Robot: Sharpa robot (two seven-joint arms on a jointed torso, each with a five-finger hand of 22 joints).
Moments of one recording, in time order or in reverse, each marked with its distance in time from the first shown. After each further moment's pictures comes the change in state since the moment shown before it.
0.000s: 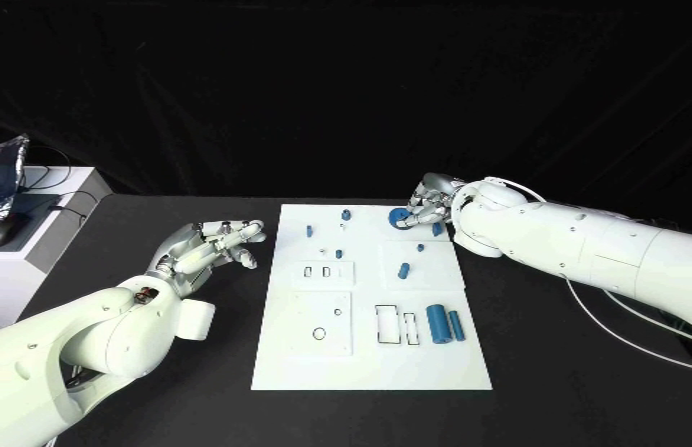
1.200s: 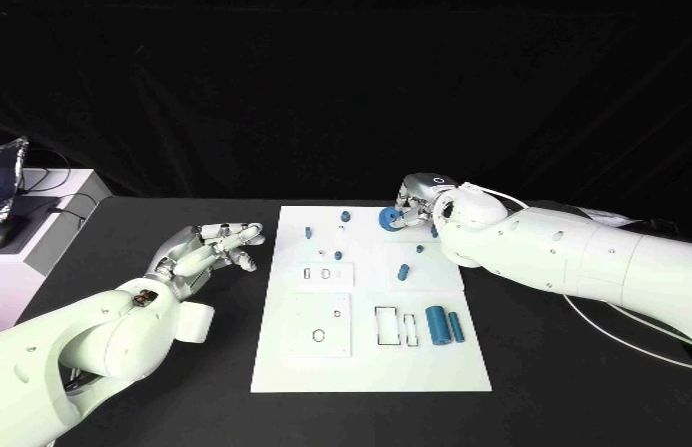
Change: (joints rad) left arm -0.003 0.000 0.000 -0.004 0.000 0.000 -0.003; left_hand 0.000 0.000 0.004 0.004 0.000 0.000 0.000 0.000 0.000 0.000 0.000 0.000 0.000 0.000 0.000 0.004 -0.001 0.000 0.000 0.000 0.000 -0.002; right arm -0.009 0.023 -0.007 0.080 -0.287 -0.079 -0.105; right_hand 0.001 0.118 0.103 -0.224 0.013 0.084 -0.030 -0.002 -0.010 0.037 -0.023 0.005 0.000 0.006 -0.022 0.006 0.030 -0.017 -0.001 -0.021 0.054 0.000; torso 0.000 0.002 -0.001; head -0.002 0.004
